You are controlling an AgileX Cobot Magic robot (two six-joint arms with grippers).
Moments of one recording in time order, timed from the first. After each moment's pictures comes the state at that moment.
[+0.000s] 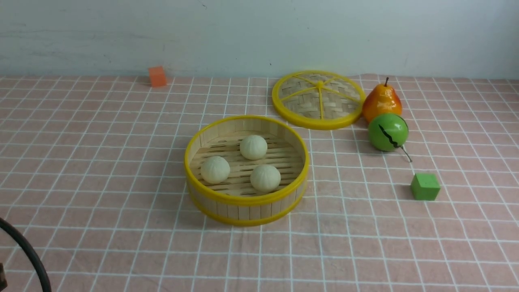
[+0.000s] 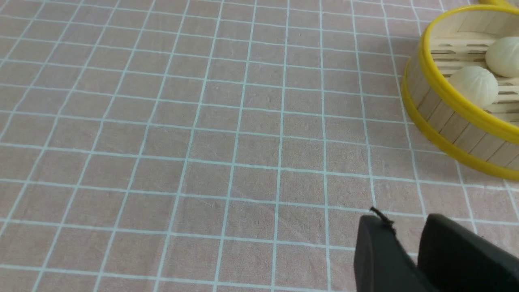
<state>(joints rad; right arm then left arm) 0.06 -0.01 0.02 0.02 0.38 0.05 -0.42 0.47 -0.46 0.54 0.67 -0.73</state>
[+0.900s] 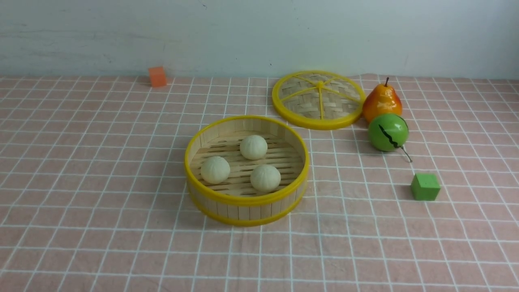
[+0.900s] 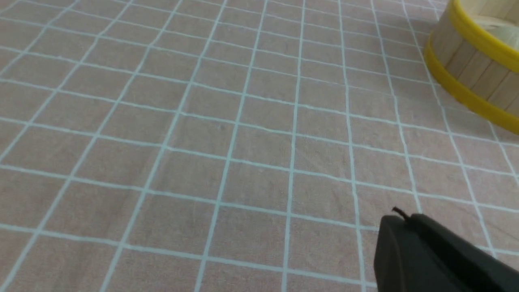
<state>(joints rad) 0.06 -0.01 0.02 0.02 0.38 0.05 -0.08 -0.01 0.03 0.10 0.40 -0.31</state>
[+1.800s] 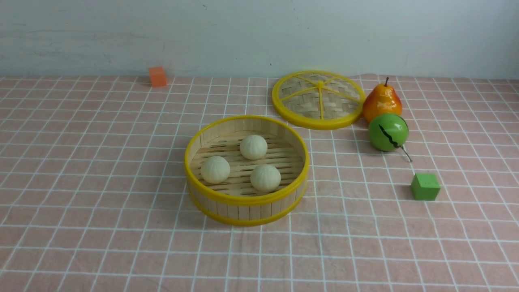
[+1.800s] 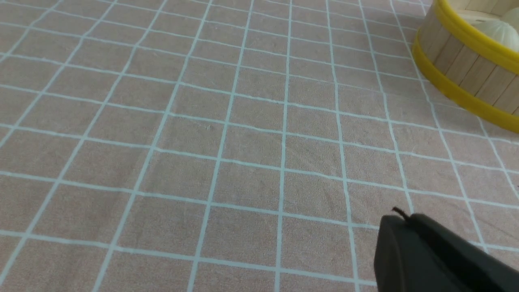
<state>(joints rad) 0.06 -0.01 0.02 0.02 0.38 0.05 -0.09 -0.01 0.03 0.10 0.40 -0.31</state>
